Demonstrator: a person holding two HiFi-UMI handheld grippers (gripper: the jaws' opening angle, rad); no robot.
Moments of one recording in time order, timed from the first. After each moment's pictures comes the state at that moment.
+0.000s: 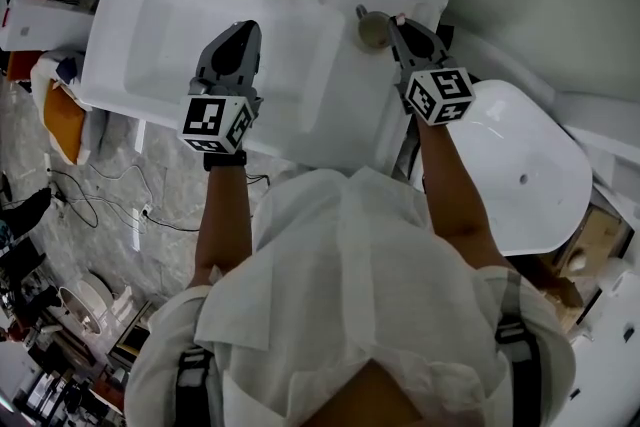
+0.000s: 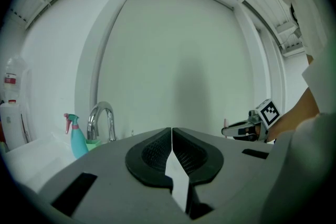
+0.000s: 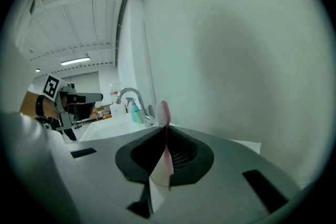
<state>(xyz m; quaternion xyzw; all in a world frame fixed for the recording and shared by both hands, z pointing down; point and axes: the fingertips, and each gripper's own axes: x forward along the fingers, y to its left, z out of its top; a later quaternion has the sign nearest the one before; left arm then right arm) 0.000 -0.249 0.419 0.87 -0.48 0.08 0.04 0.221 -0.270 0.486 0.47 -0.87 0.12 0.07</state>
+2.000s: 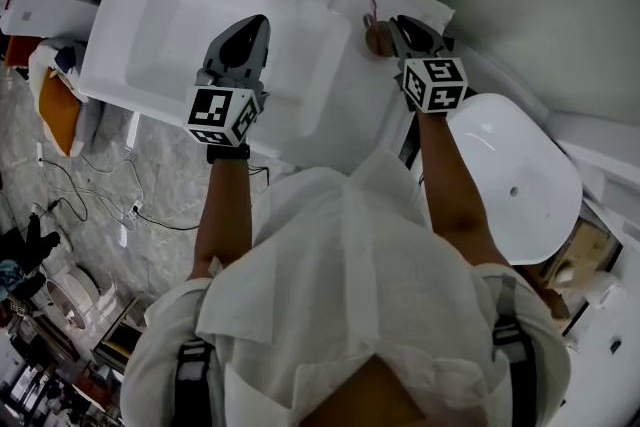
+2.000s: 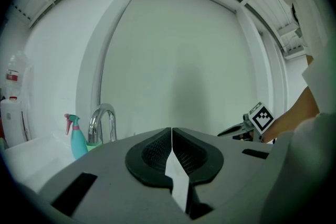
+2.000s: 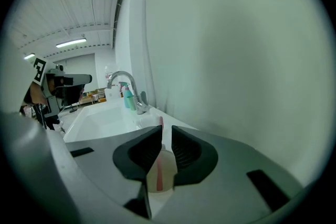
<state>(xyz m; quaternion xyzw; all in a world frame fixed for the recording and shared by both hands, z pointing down) -0.006 -0.258 0.415 0.87 -0.49 0.06 0.04 0.214 -0.298 0.509 0.48 -0.85 0.12 0.17</state>
